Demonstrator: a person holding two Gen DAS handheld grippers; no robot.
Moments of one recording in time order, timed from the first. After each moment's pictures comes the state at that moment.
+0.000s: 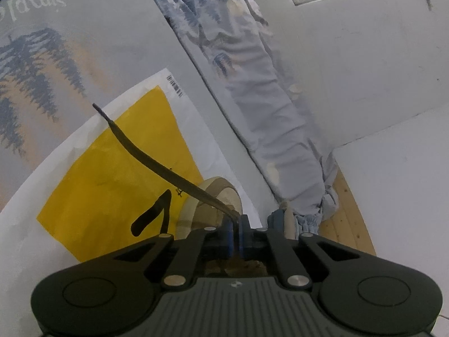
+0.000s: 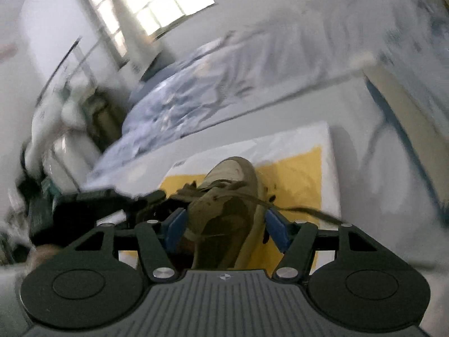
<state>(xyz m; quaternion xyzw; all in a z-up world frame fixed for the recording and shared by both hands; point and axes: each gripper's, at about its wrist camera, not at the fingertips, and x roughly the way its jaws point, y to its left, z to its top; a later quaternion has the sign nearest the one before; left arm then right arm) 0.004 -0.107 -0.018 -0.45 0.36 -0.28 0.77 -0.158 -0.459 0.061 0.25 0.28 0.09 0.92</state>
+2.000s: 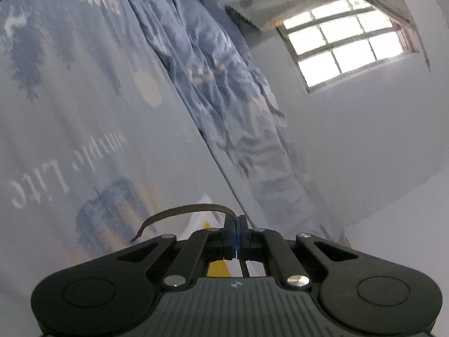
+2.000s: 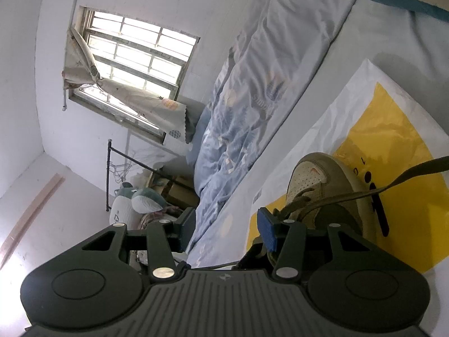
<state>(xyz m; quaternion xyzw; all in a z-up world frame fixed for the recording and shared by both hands) 0.001 0.002 0.021 -0.49 0.24 -0.16 0.82 -0.105 -0.452 0.027 0.51 0.19 0.18 0.82</state>
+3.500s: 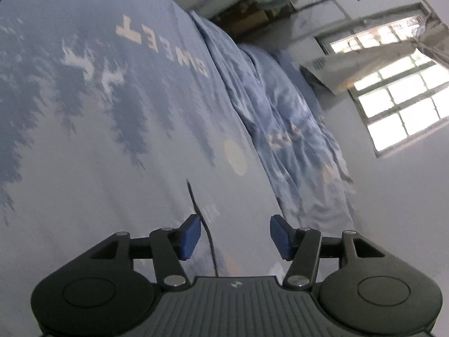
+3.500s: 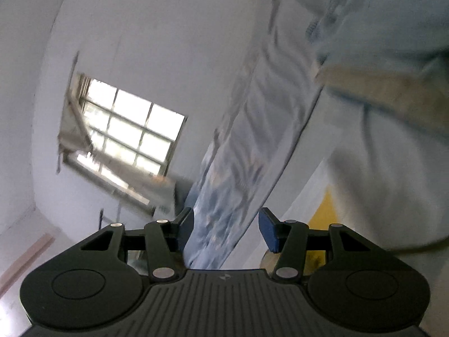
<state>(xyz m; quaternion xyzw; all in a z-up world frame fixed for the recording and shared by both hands) -0.021 0.060 0.023 -0.51 0.22 0.05 0.83 -0.172 -0.534 0.047 0.54 0.06 0.05 0.84</state>
